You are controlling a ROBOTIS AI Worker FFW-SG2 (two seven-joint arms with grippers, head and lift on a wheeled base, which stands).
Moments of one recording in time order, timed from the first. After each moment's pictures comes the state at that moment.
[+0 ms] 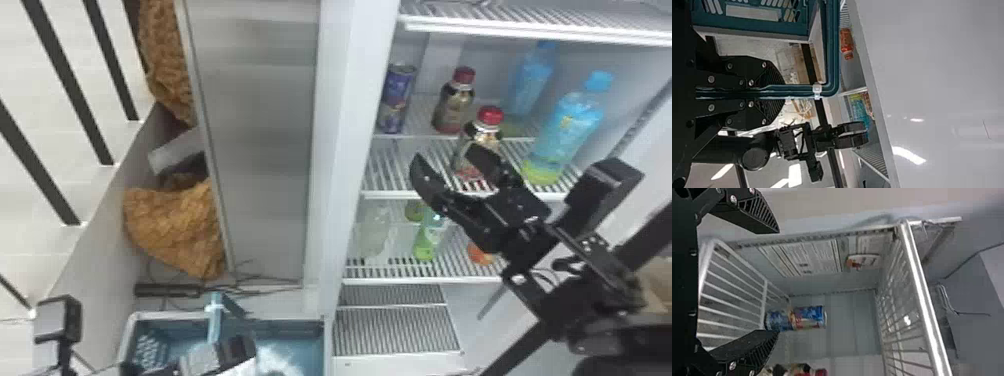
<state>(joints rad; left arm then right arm) 0.30 0.12 0.36 -1.97 0.89 1.44 -0.88 0.28 -0.13 -0.13 -2.22 -0.27 0.36 0.37</state>
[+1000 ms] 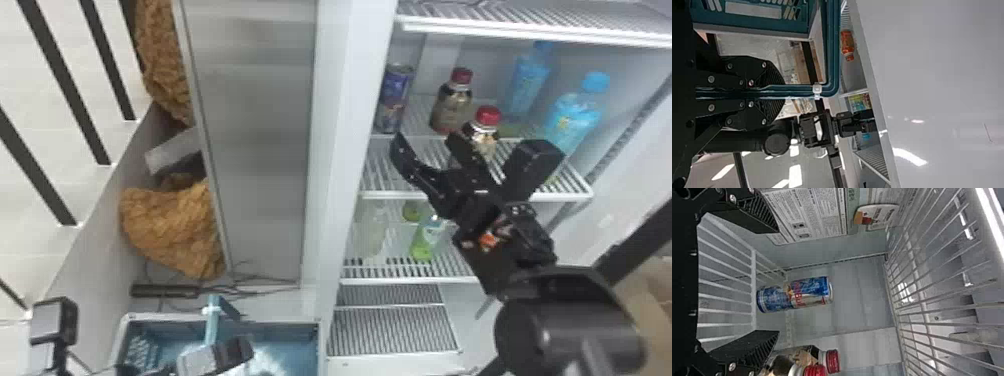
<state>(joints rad) 0.30 0.12 0.35 -1.97 0.89 1.44 -0.88 0.05 -0.09 -0.03 -1.89 -0.26 0.24 0.20</state>
